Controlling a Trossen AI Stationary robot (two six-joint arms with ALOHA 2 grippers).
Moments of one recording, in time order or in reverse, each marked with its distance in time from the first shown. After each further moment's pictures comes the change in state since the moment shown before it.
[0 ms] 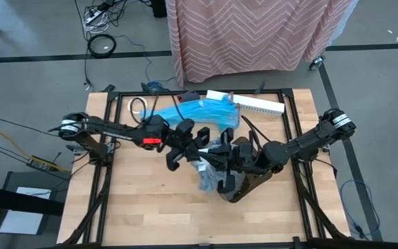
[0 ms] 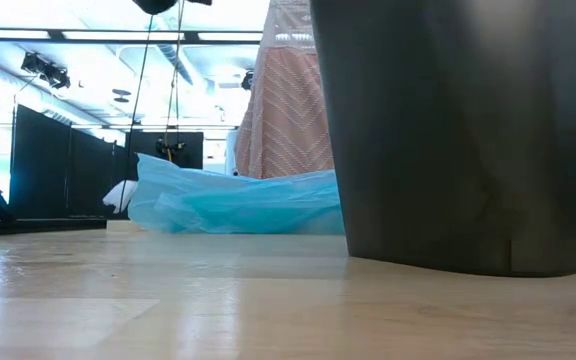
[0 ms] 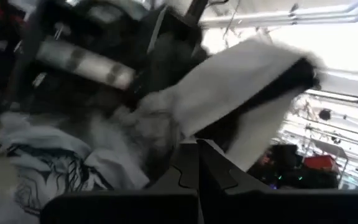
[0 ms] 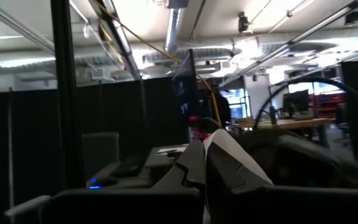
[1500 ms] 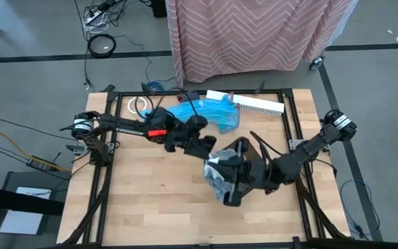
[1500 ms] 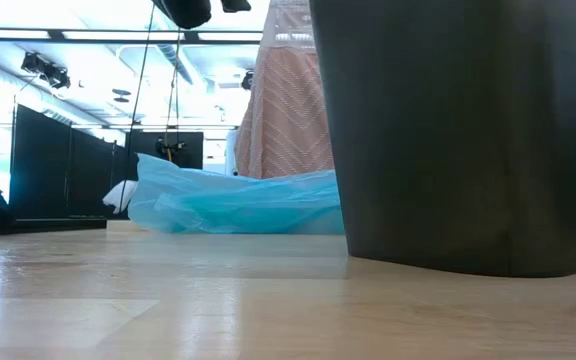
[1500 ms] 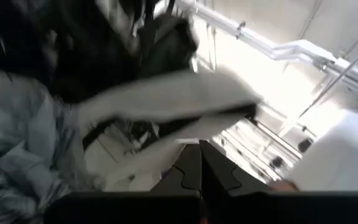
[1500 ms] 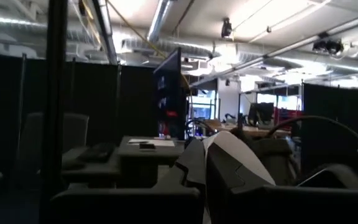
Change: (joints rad) left arm 0.078 0.134 0.137 0.218 0.324 -0.661; right arm 0.156 0.000 0.046 0.003 0.236 -0.290
